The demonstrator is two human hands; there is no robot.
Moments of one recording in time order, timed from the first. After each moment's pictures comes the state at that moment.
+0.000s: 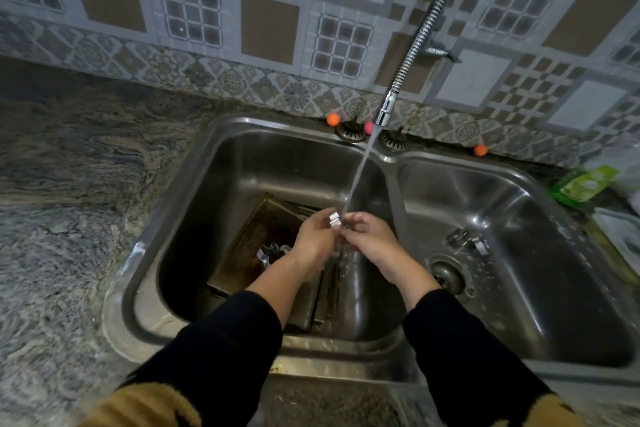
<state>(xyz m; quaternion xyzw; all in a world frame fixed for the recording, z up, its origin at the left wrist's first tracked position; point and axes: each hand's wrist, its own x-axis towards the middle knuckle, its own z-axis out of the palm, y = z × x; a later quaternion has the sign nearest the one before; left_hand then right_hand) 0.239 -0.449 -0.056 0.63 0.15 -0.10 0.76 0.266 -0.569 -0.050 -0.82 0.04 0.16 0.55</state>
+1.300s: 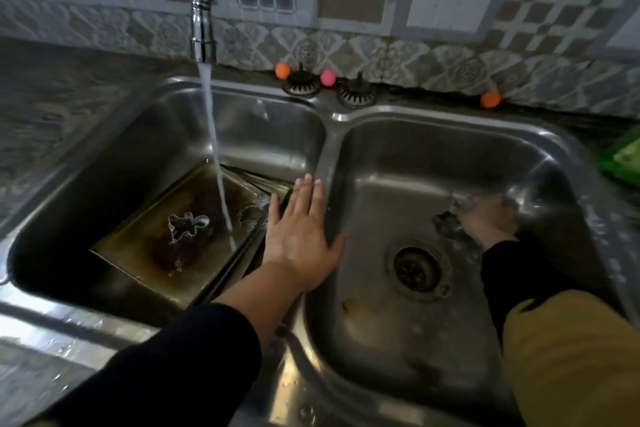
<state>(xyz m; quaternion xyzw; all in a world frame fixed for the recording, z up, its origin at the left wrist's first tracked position) 0.267 -0.615 -0.077 0.99 0.09 -0.02 0.06 0.451 -0.896 -0.167 -0.97 0.13 0.07 0.17</state>
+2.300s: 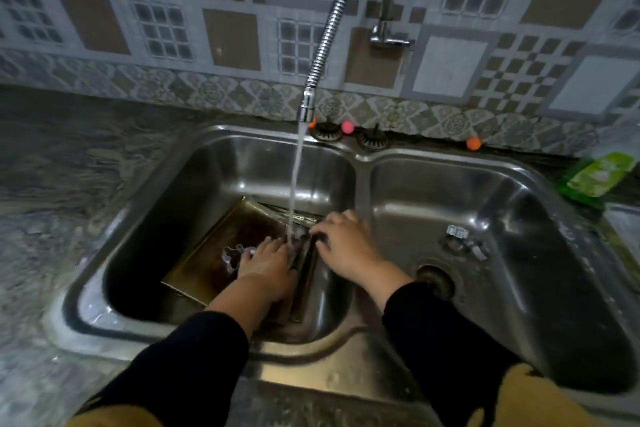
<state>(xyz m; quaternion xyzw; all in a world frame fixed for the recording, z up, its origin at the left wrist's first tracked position) 0.226 -0.476 -0.082 0.97 0.08 -0.18 0.15 0.280 -0.628 -0.051 -0.95 -0.27 0.04 0.15</state>
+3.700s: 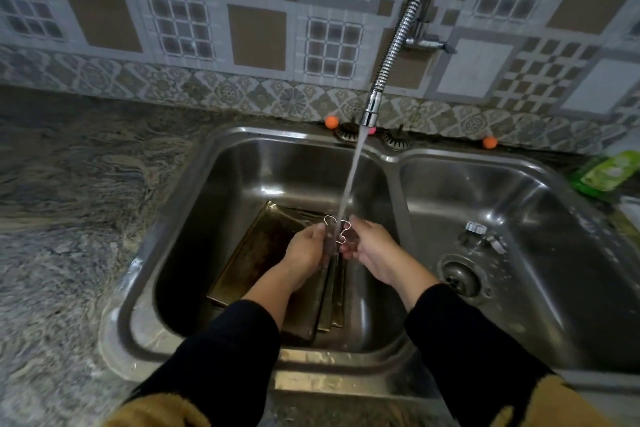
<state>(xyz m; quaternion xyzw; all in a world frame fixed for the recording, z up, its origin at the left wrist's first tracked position) 0.246 -0.444 -0.068 0.73 0.19 -0.12 0.65 0.284 -0.565 -0.066 -0.70 0.13 0.21 0.67</state>
